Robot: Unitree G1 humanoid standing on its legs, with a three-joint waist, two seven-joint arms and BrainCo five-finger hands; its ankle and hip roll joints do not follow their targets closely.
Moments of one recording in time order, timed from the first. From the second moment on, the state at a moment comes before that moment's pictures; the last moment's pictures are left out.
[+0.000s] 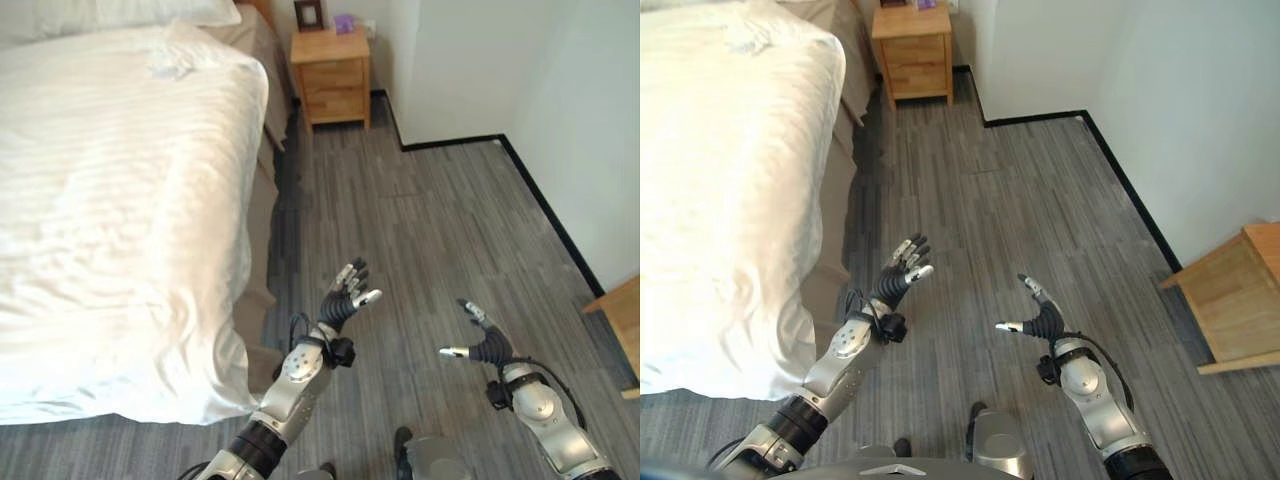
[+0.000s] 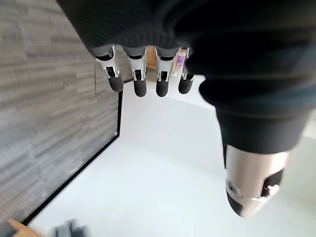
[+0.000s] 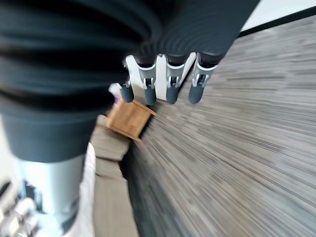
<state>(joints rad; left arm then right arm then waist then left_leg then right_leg) -0.17 0.21 -0.49 0.25 -0.54 -0.20 0.07 0.09 -0.47 0.21 0.12 -0.11 -0.10 -0.08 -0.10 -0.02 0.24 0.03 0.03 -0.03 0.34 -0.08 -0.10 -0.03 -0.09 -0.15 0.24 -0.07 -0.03</state>
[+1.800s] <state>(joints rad) 0.07 0.33 -0.14 0.23 -0.03 -0.12 0.24 -0.05 -0.48 0.20 0.16 0.04 -0.15 -0.08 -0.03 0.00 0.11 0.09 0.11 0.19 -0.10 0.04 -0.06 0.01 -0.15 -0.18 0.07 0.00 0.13</state>
